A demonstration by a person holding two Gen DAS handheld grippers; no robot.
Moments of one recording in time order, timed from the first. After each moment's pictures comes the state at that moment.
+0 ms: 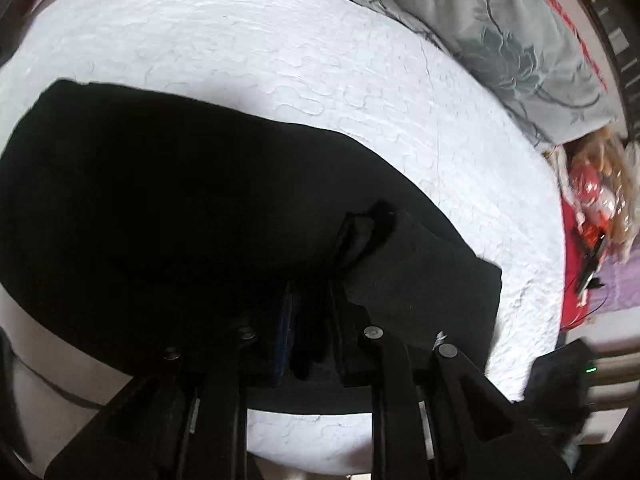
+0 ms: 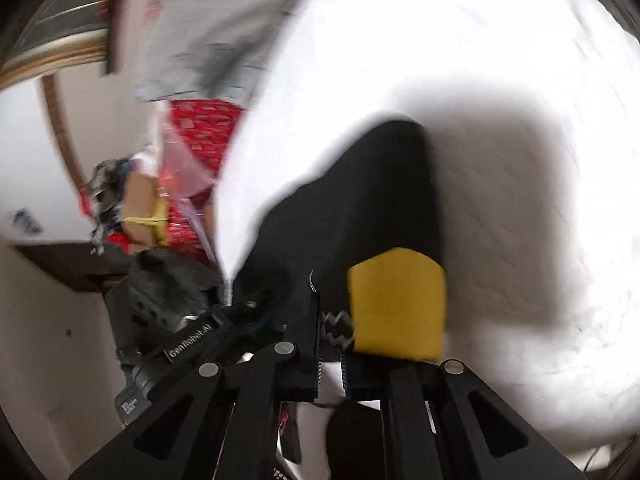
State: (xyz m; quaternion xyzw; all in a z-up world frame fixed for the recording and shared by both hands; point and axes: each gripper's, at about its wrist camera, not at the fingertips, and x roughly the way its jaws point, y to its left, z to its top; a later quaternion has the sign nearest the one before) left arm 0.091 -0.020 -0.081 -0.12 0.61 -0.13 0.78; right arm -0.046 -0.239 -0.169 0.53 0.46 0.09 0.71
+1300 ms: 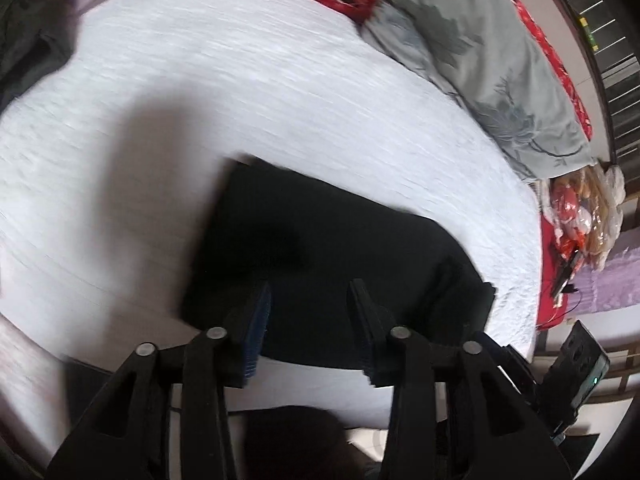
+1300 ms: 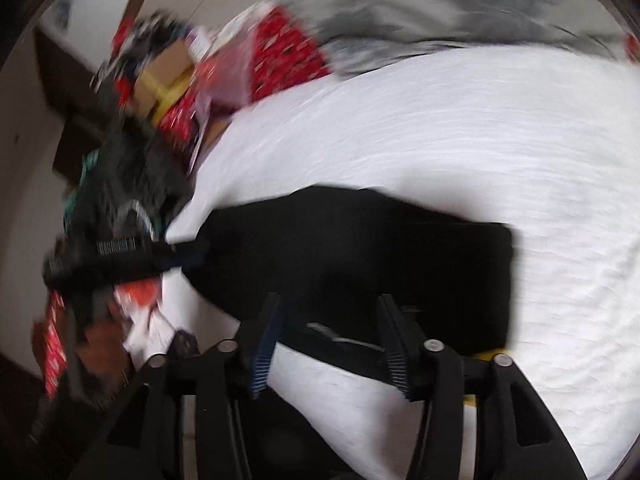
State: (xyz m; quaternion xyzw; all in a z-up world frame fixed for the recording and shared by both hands) left arm 0.125 0.159 -0.028 -0.13 0.61 -0.14 0.76; right arm -0.032 -0.135 -0.071 0.16 0.45 0.18 0.86
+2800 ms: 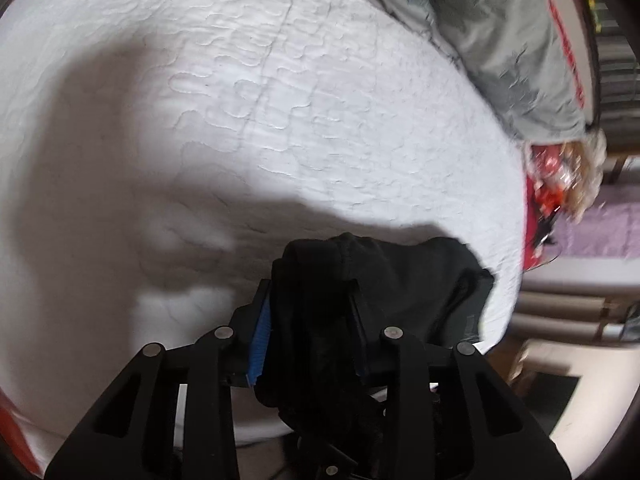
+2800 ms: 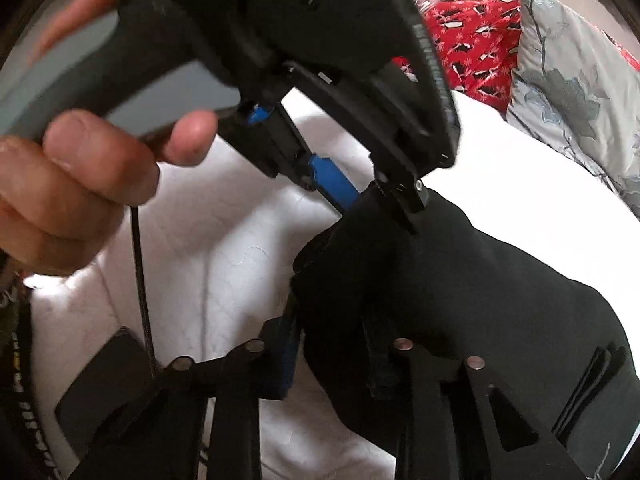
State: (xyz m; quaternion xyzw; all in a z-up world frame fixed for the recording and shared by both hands) left arm 0.220 0.133 -0.070 -0.13 0.69 -0.25 0.67; right arm 0.001 0.119 -0.107 -0.08 0.40 0.18 0.89
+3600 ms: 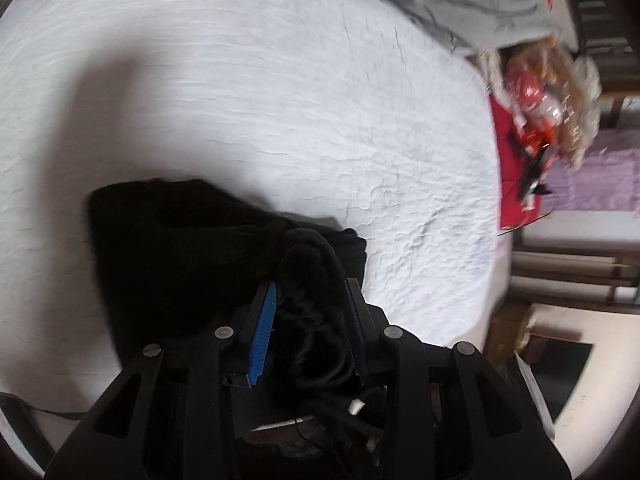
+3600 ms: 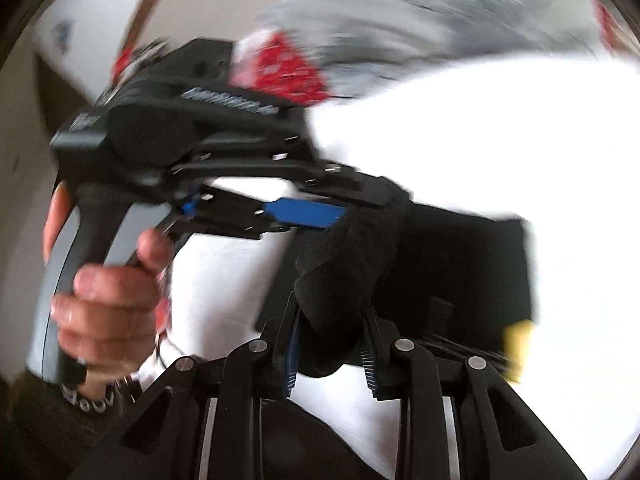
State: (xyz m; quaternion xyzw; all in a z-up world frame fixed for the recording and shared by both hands) left arm 0.124 -0.136 -0.049 -0.05 0.71 -0.28 0.65; right arm -0.079 -0.188 -0.077 0.29 0.41 0.11 0.86
